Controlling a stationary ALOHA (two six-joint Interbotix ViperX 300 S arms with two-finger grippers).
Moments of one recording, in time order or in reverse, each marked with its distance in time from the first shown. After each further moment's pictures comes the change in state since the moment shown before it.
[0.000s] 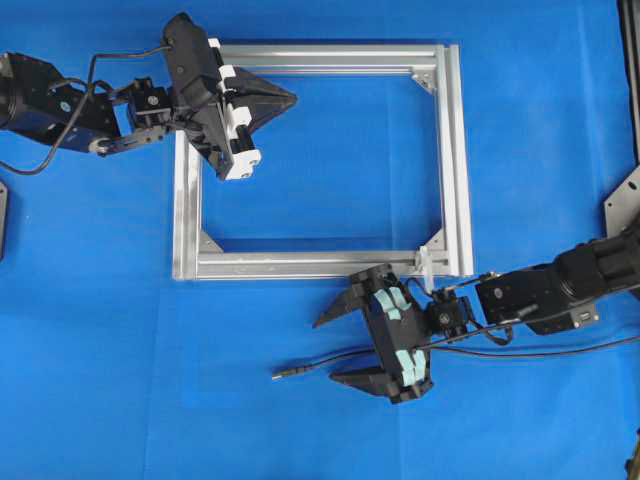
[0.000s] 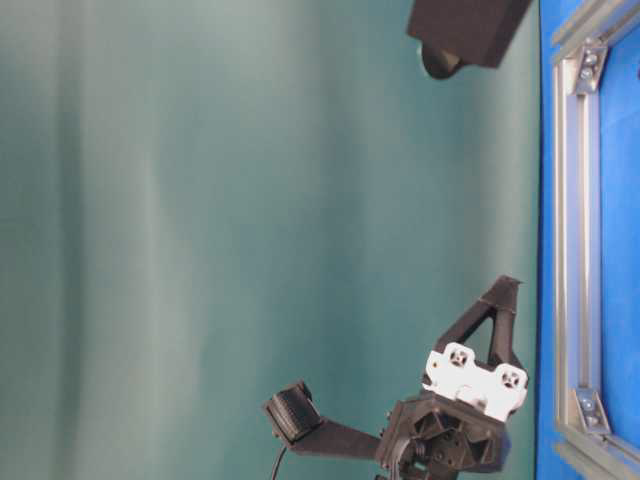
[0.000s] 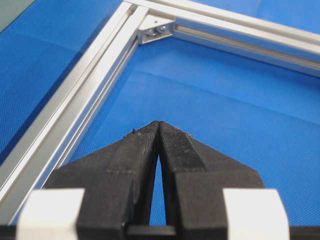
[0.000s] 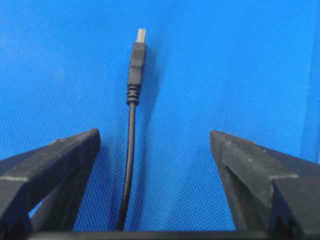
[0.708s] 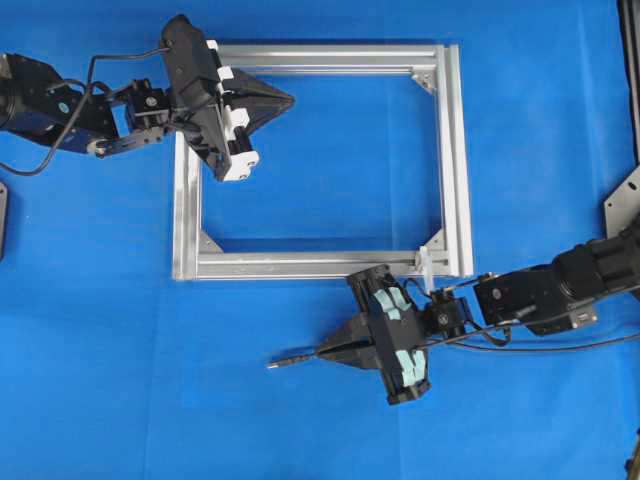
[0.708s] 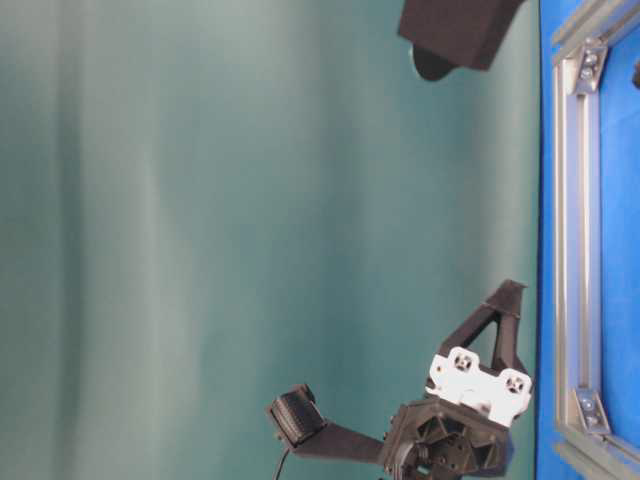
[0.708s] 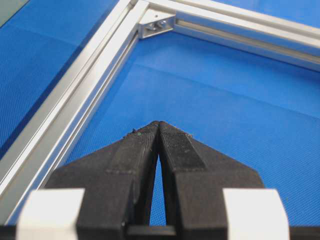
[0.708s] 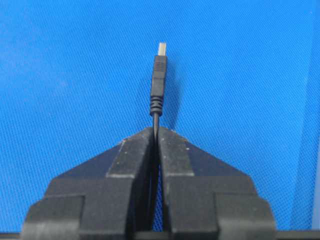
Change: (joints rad) left arm 0.000 -0.002 0.008 0.002 0.002 0.000; right arm 0.000 0.000 -0.006 0.000 -0.018 0.003
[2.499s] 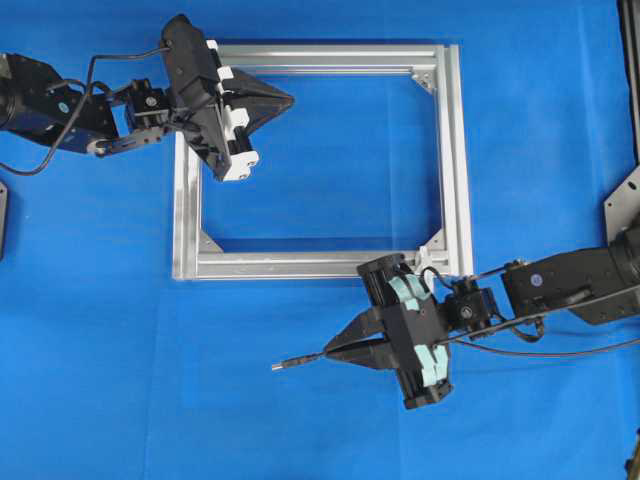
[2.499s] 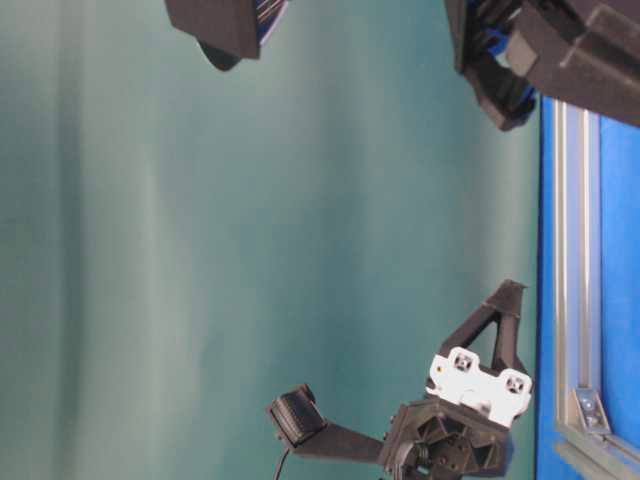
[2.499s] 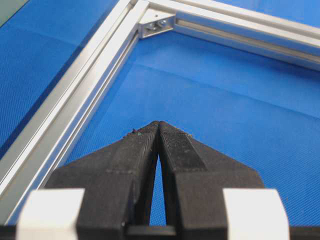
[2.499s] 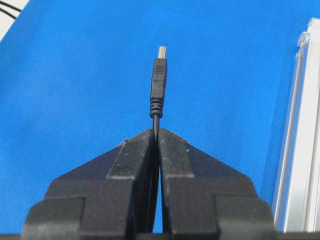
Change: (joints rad) left arm 0.000 0.002 0.000 -0.002 0.000 -0.002; right arm 0.002 -0.259 -0.003 0.000 0.278 0.012
